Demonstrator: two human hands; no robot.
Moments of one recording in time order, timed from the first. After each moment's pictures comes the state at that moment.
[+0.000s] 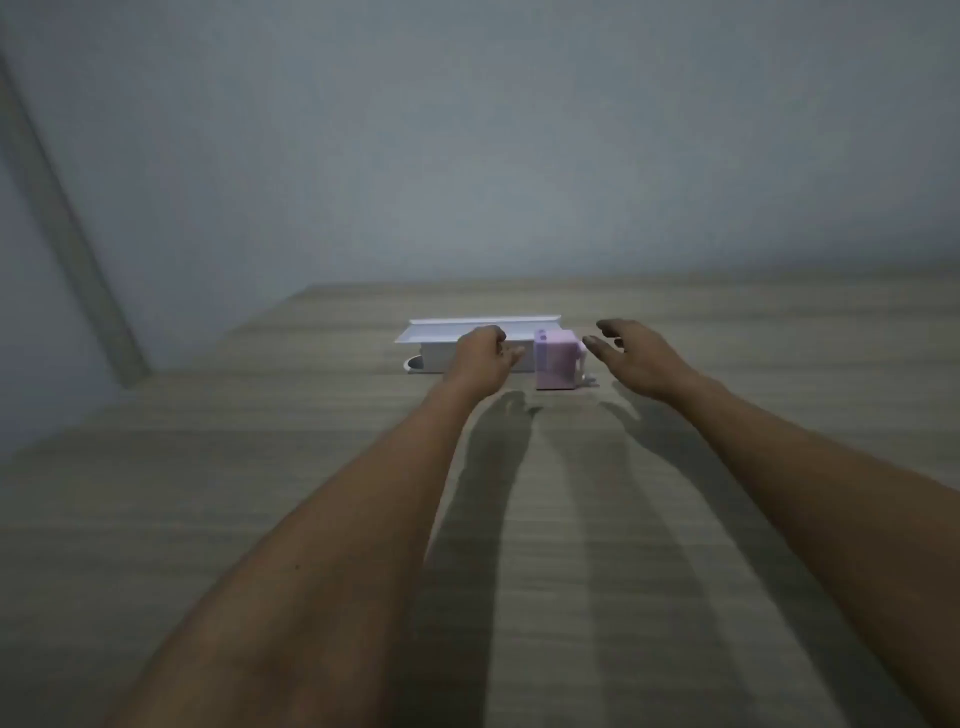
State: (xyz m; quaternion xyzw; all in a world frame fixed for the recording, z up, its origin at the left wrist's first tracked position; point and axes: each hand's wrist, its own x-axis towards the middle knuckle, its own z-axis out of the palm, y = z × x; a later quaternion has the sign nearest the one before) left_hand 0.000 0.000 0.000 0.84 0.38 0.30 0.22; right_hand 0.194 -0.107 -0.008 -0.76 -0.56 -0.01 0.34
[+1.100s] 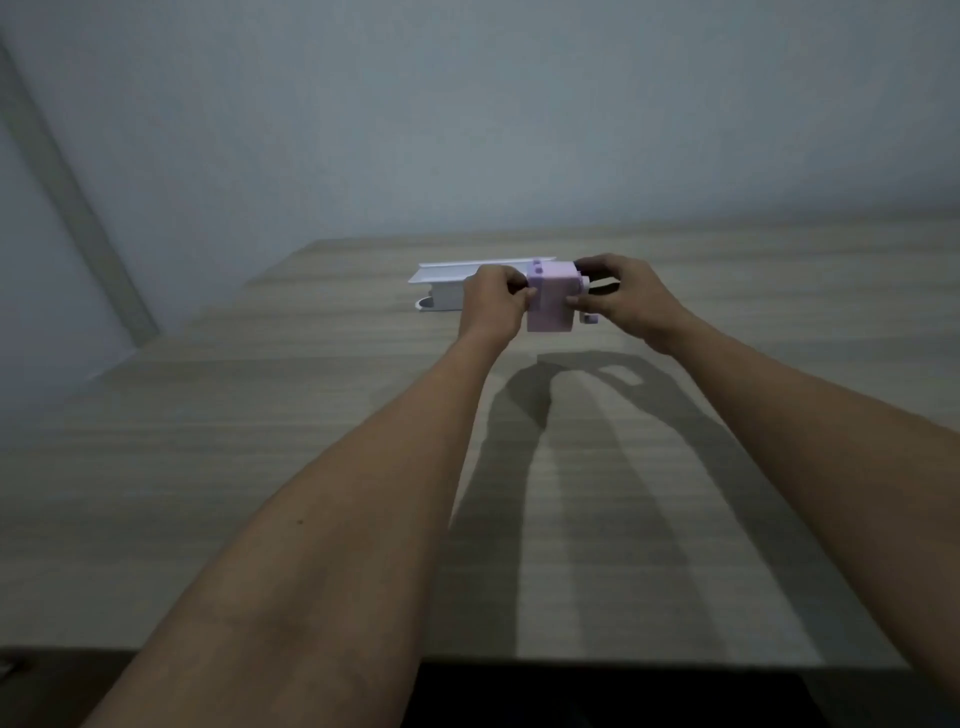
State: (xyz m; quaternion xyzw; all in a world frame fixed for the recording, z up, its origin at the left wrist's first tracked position) left_hand -0.045 -0.096 0.015 0.78 0.36 0.42 0.29; right_hand 0.126 -0.180 0.006 -0.65 -0.54 0.10 0.52
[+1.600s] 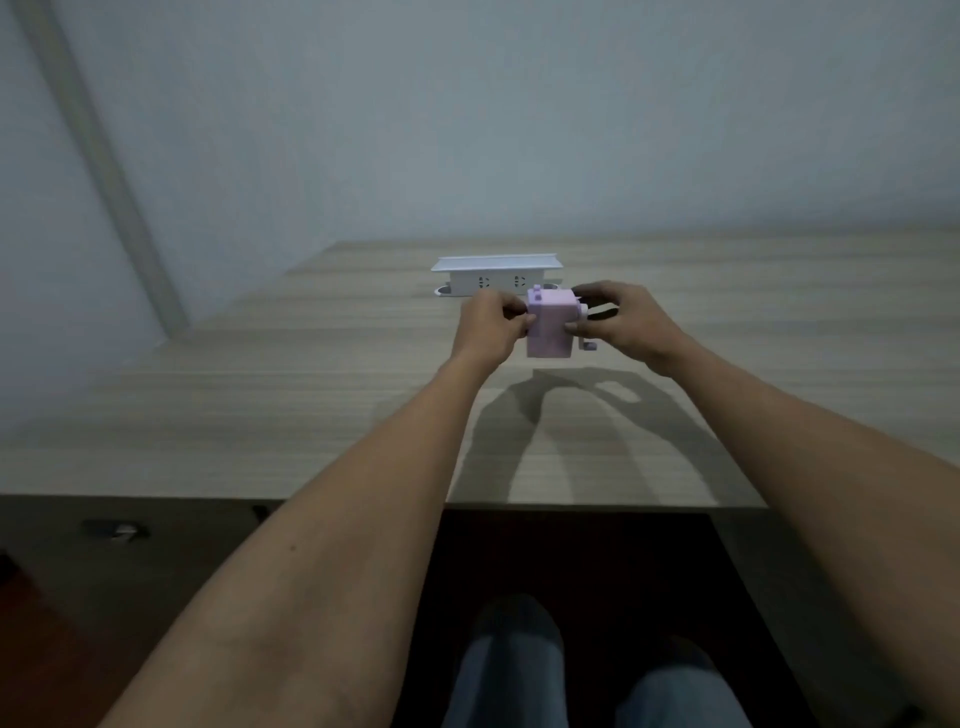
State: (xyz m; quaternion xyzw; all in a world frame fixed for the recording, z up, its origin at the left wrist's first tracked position) left_hand -0.138 -0.202 -0.002 0.80 0.33 0.39 0.31; right_hand 0.044 -0.293 -0.008 -0.63 -0.57 0.12 0.51
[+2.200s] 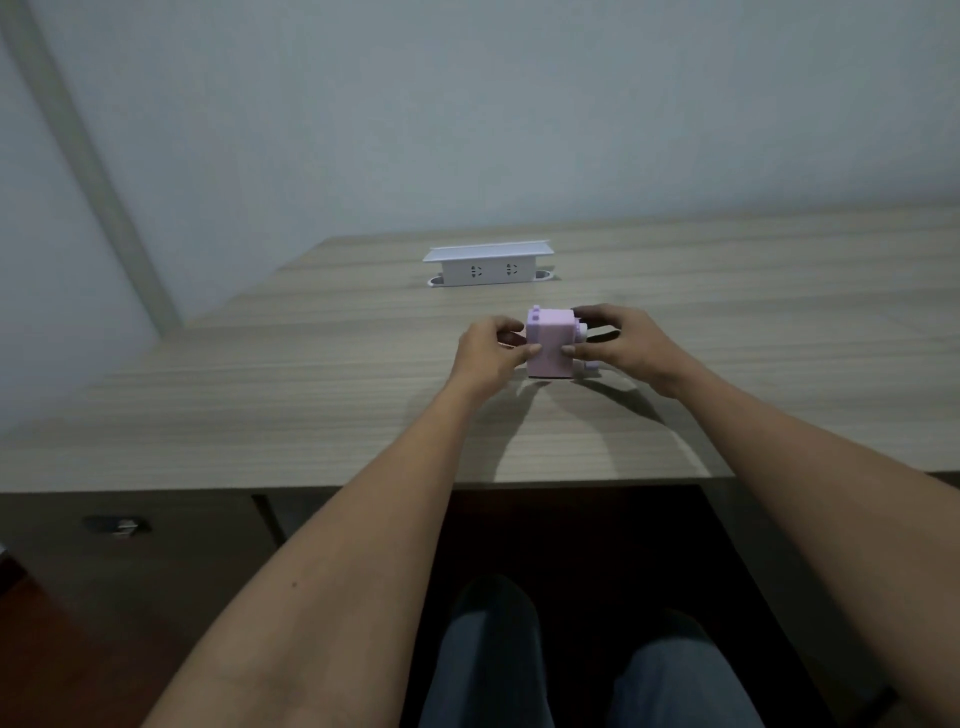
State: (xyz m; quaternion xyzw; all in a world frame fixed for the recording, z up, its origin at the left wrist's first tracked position) left_hand -0.147 -0.218 -0.047 0.77 0.34 0.35 0.40; right_hand 0.039 -0.322 -0.048 -0.62 -0.55 0.18 0.52
